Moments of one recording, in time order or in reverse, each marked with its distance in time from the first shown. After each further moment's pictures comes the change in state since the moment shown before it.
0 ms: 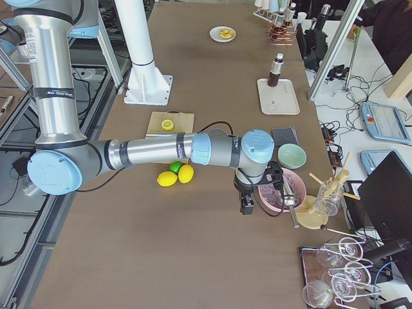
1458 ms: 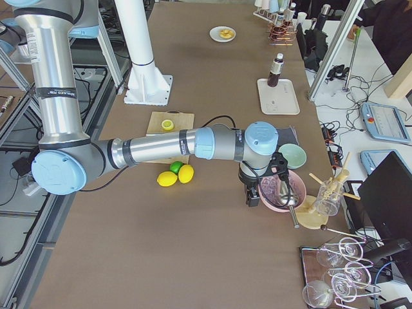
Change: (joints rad) left arm 0.002 -0.004 0.023 -0.058 -0.002 -0.005; right arm 0.001 0.026 0.013 0.002 0.036 -0.009
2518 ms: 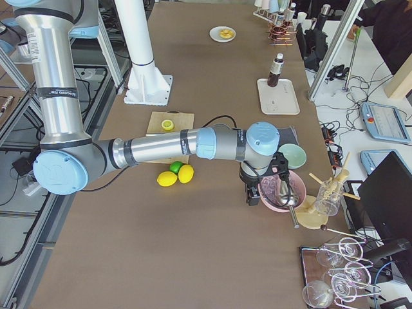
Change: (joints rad) left arm 0.069 0.069 0.085 -0.187 -0.106 -0.173; right arm -0.008 0.006 -0.008 -0.002 0.014 0.016
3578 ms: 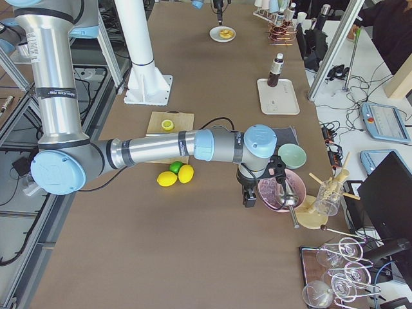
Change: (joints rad) left arm 0.428 0.035 0.281 -0.855 0.189 -0.692; right arm -0.006 -0.017 0.003 0.003 -0.004 0.031
